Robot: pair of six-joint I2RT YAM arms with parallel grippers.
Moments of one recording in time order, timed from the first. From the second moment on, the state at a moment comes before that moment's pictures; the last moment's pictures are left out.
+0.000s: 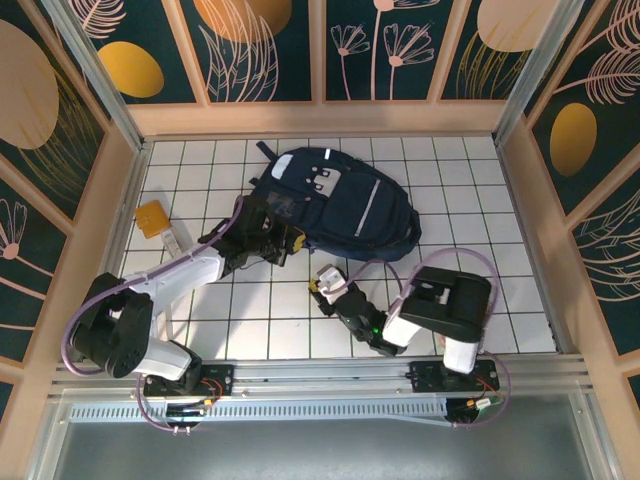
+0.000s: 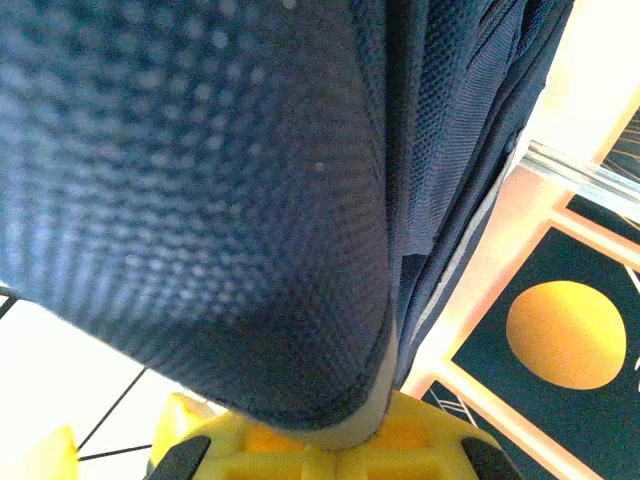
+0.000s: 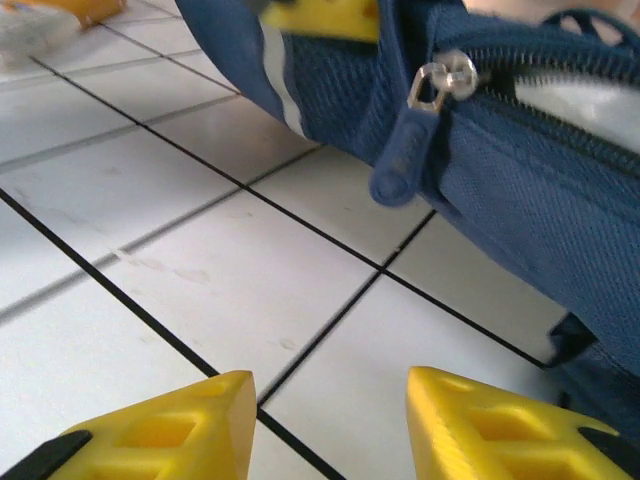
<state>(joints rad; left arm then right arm) -0.56 1.43 0.81 -0.07 0.38 -1.71 1.20 1.86 0.33 1.26 0.60 -0.08</state>
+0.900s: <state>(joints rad) -0.56 1.41 0.76 -0.03 0.38 -1.78 1.19 2.05 0.54 1.52 0.88 -0.19</state>
